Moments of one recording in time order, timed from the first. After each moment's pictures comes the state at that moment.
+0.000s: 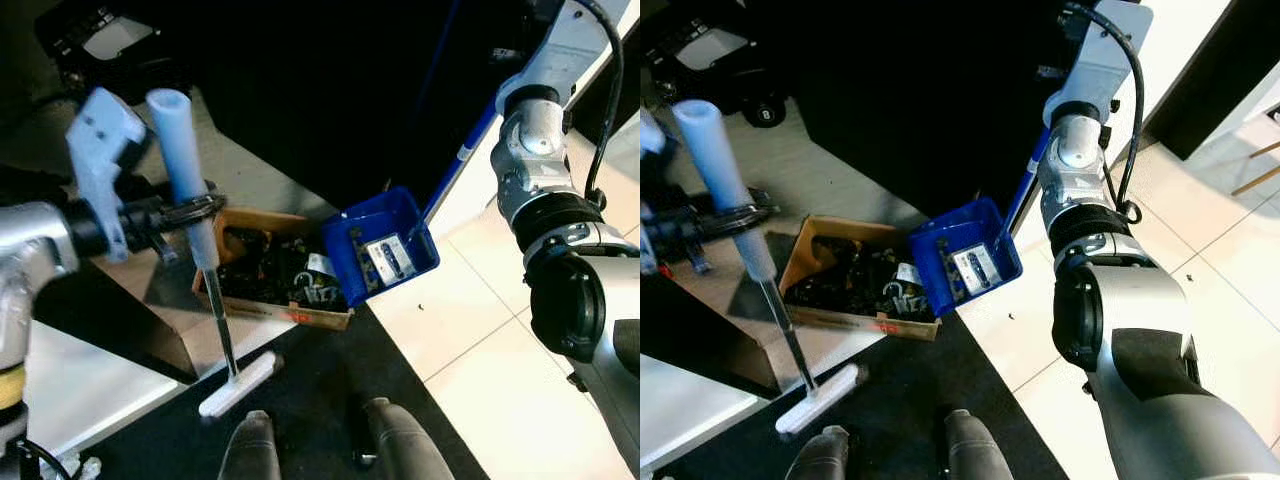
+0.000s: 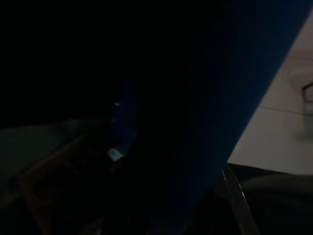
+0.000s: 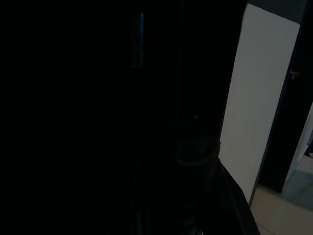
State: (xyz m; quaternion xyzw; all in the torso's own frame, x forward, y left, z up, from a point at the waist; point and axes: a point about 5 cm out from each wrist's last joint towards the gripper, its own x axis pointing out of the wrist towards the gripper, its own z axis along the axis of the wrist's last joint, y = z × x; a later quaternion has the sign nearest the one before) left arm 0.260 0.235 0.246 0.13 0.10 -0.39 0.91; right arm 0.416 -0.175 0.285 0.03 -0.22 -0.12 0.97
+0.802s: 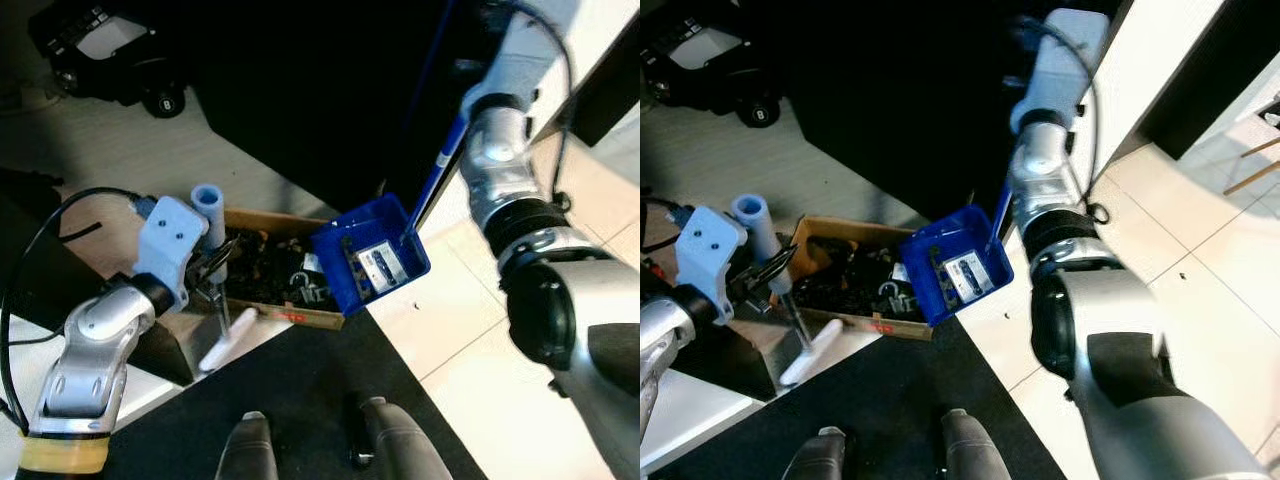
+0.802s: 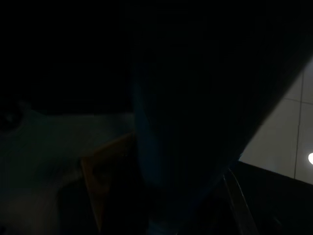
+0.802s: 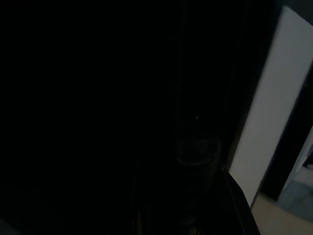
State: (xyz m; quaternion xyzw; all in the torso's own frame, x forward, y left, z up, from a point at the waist) left arm 0.258 0.226 0.156 0.19 0.04 -0.21 0.96; right arm 0.415 -0.125 0.274 -0.02 -0.21 -0.09 0.97
